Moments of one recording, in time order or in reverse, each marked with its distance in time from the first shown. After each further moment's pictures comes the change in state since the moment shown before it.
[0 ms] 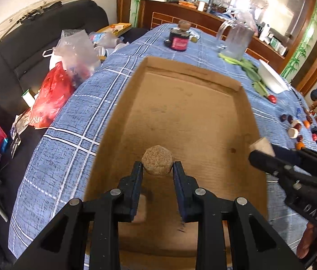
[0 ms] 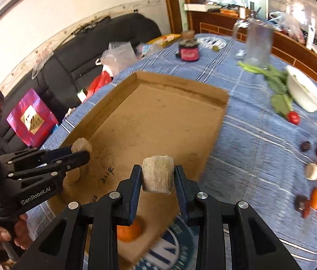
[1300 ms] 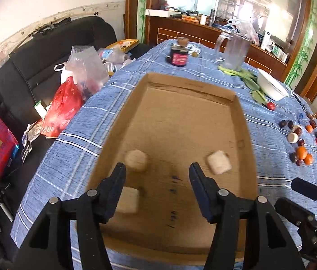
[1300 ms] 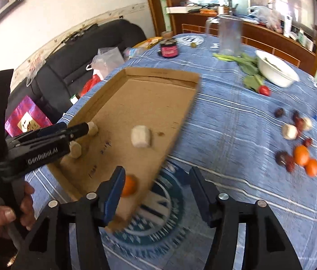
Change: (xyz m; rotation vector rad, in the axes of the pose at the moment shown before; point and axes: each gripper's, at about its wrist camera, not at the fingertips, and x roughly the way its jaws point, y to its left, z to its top) left arm -0.034 -0.036 -0.016 0.013 -0.116 0.073; right arm -0.062 -0.013 -0.060 0.087 -0.047 -0.063
